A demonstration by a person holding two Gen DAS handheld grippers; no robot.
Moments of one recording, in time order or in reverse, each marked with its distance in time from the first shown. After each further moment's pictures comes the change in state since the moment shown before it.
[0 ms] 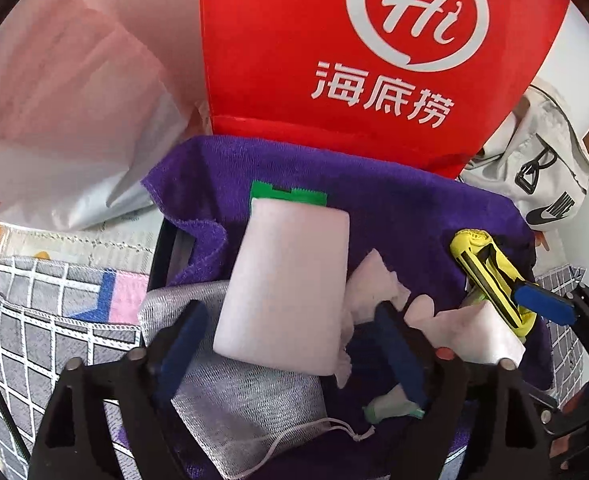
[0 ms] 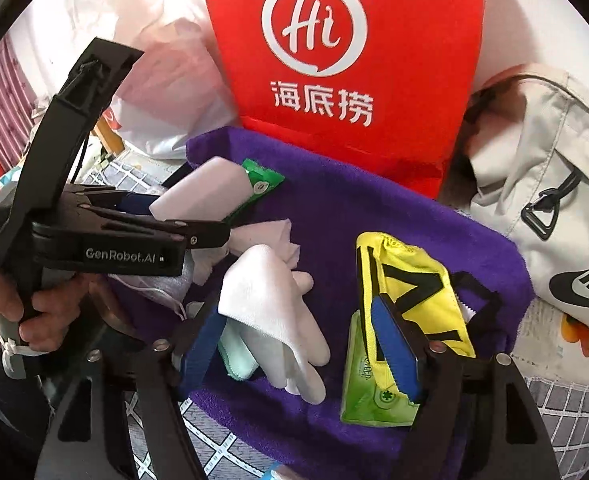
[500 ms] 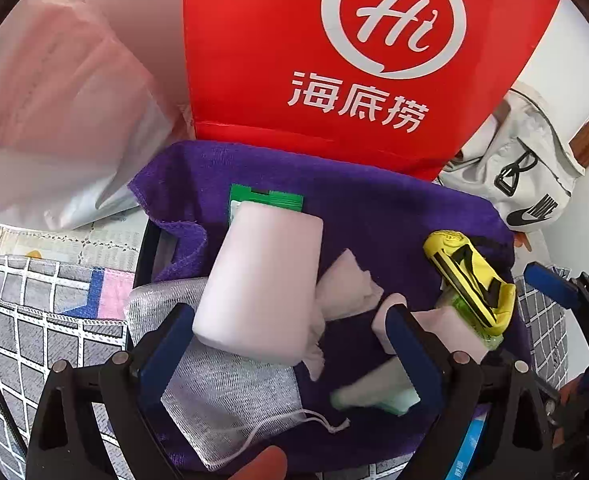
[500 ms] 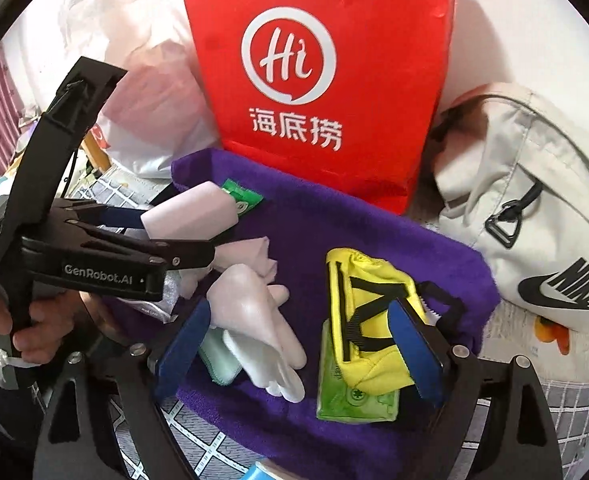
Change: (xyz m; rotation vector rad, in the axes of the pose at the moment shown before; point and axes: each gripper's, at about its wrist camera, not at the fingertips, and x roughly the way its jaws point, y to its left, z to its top) left arm -0.012 -0.006 -0.001 -0.007 0.007 -0.059; right arm -0.021 -0.006 0.004 0.014 -0.057 -0.087
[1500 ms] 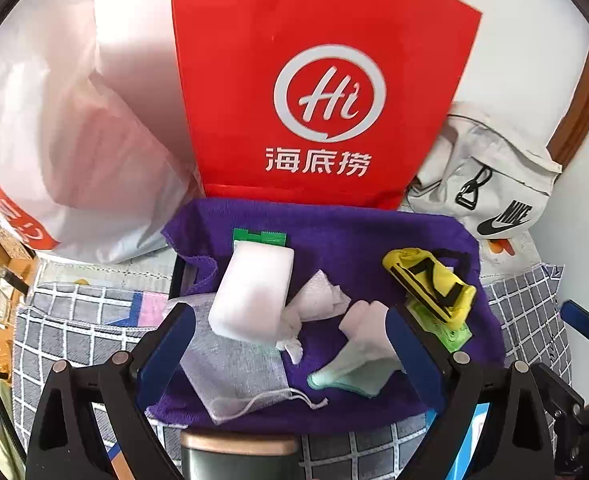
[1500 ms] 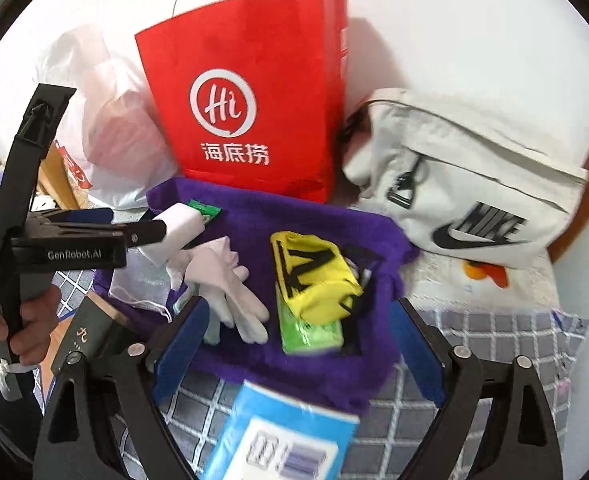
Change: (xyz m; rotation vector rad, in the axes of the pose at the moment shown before) left arm -0.082 -0.016 -0.009 0.068 -0.138 0.070; right arm -0.090 -0.010 -0.034 0.179 -0.043 -0.150
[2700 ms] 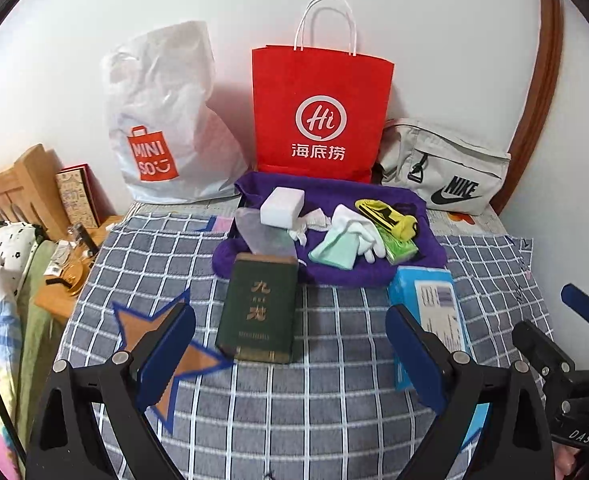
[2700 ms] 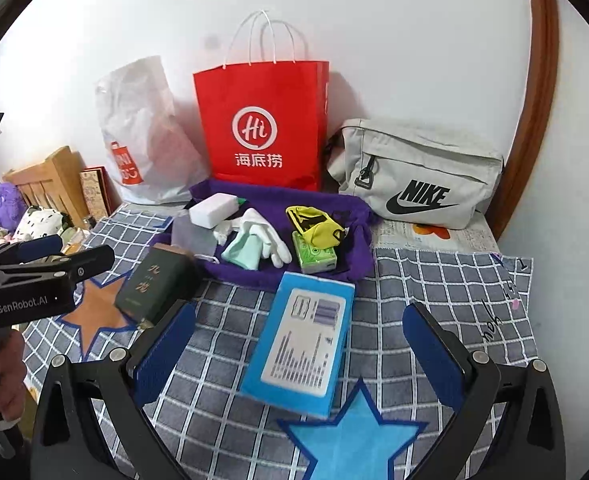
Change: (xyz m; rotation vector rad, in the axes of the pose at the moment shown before) left arm -0.182 -0.023 -0.152 -0.045 -0.152 0.109; right arm -0.155 0.041 -0.098 0.032 -0.123 -0.062
